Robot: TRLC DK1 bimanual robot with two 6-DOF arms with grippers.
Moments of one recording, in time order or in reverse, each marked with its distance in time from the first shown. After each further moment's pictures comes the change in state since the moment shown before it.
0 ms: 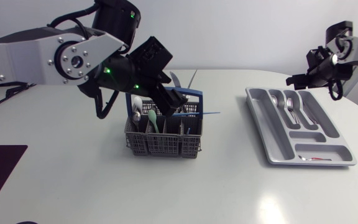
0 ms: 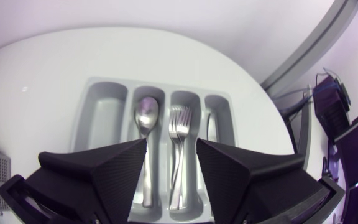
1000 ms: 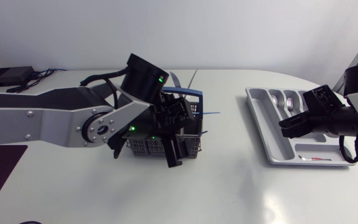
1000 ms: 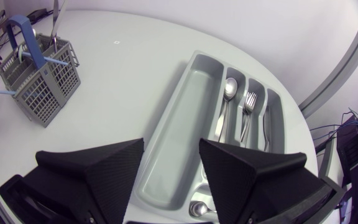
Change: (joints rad) left arm -0.180 0.005 -0.253 0.210 -0.114 0.255; right arm 0.087 -0.645 -0.816 0.230 -0.246 -0.167
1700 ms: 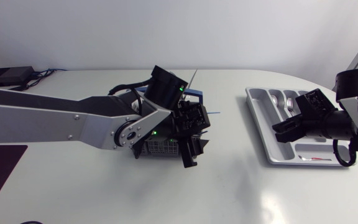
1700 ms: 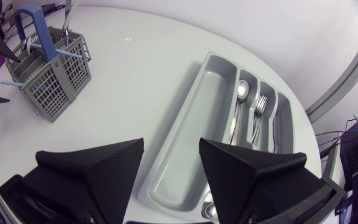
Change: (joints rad) left arm -0.037 0.135 0.051 0.120 0.000 0.000; right arm 0.052 -0.013 -0.032 0.013 0.004 0.001
